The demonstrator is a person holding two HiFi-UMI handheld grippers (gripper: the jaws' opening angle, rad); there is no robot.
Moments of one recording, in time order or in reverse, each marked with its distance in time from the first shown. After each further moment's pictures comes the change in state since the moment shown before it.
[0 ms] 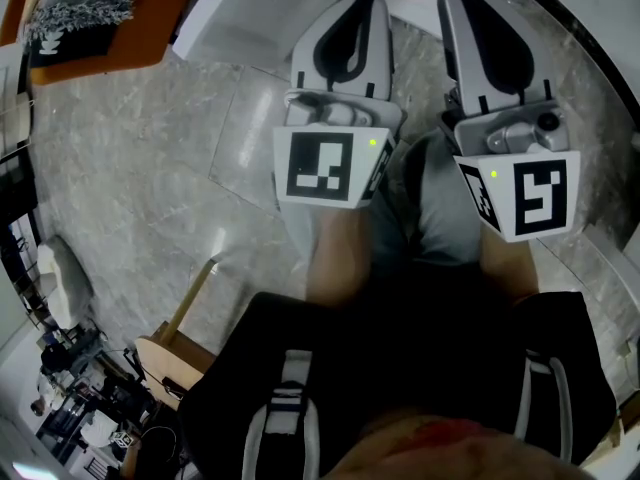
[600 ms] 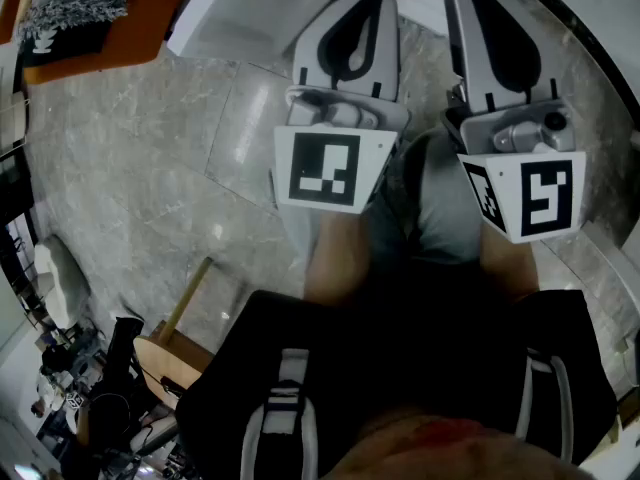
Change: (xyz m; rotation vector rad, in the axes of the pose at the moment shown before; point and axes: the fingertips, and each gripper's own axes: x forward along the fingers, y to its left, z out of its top) left arm 0.001 -0.006 -0.002 0.000 0.020 -0.011; right arm 0.000 -0.002 -0.002 0.007 0.002 -0.013
